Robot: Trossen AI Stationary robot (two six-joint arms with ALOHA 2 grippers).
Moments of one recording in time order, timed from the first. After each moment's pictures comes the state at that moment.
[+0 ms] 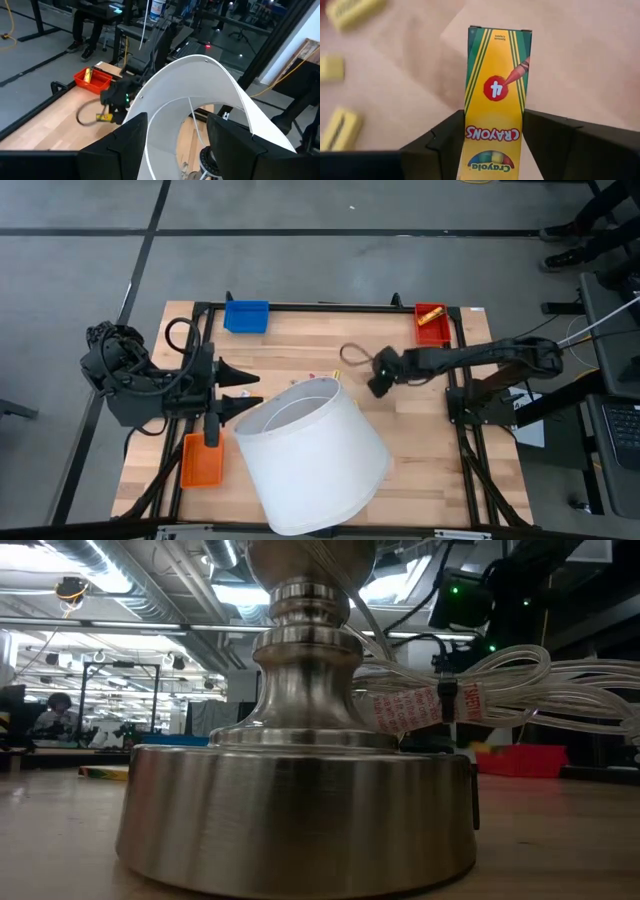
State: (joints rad) left arm -0.74 1.45 2.11 -1.12 -0.90 -0.67; right arm -0.13 1.41 0.76 -0.61 0.26 0.73
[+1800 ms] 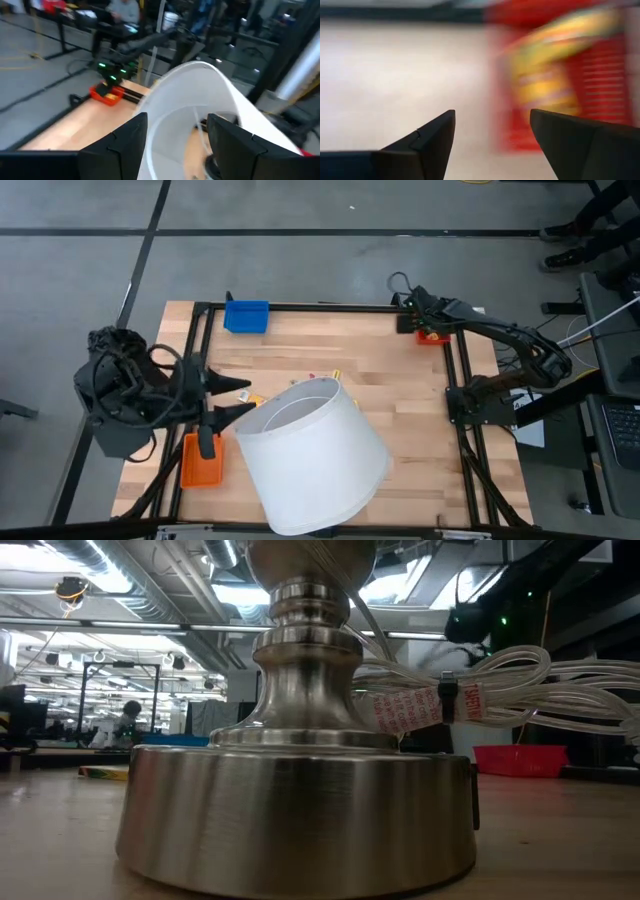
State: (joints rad) left arm -0.86 1.49 2.11 -1.15 -1.14 -0.74; right arm -0.76 1.35 0.87 -0.74 0.28 0.69
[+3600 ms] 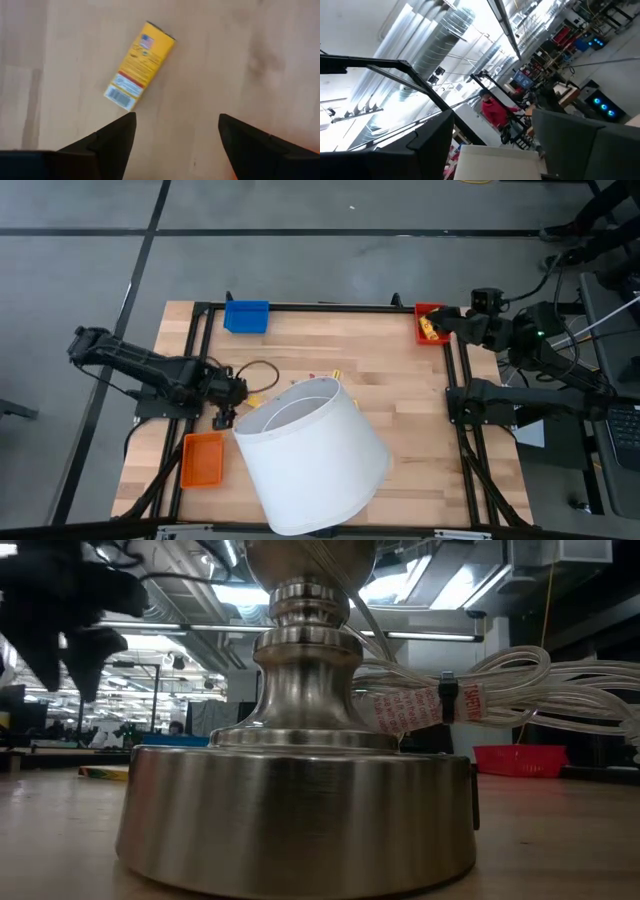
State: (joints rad) left arm -0.21 0.99 0.69 -1.00 -0.08 -0.38; right arm -0.33 0.63 0.88 0.19 -0.36 1.04
